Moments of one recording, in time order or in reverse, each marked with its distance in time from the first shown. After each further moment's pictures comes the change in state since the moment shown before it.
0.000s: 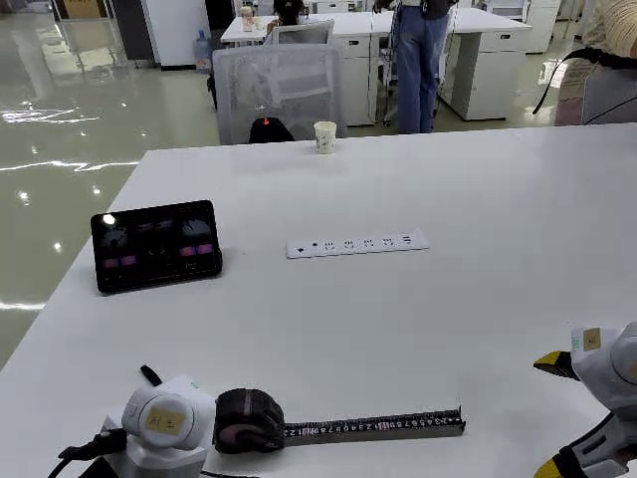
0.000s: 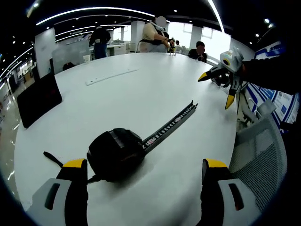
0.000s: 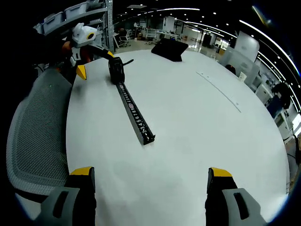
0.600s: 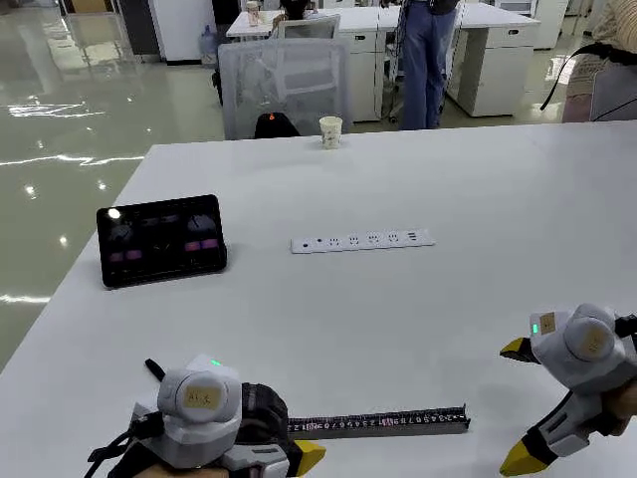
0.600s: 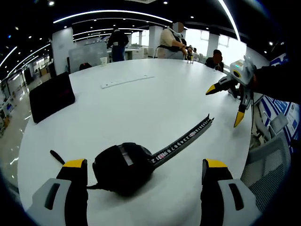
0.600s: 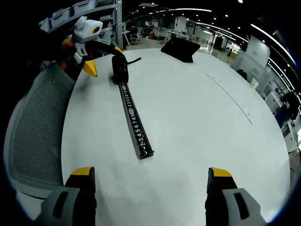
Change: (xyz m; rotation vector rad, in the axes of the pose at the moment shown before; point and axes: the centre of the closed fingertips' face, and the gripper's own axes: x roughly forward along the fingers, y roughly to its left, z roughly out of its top) left arm 0.012 0.014 0.017 -0.101 -0.050 0.152; right arm 0.029 -0.008 0.019 -0.074 0.005 0.069
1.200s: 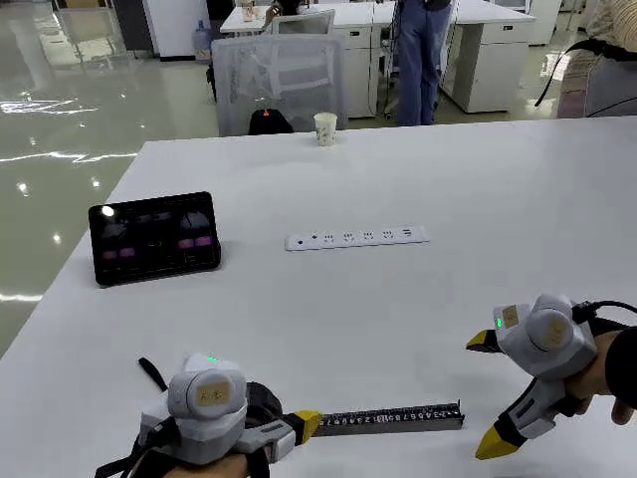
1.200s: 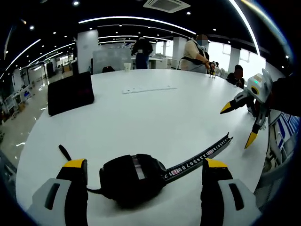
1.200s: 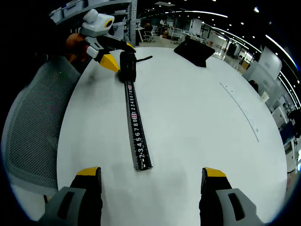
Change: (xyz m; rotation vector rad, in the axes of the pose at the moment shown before) left arm 0.012 0.021 0.010 -0.122 -0.104 0.178; right arm 0.020 0.000 0.017 -0.120 0.025 0.054
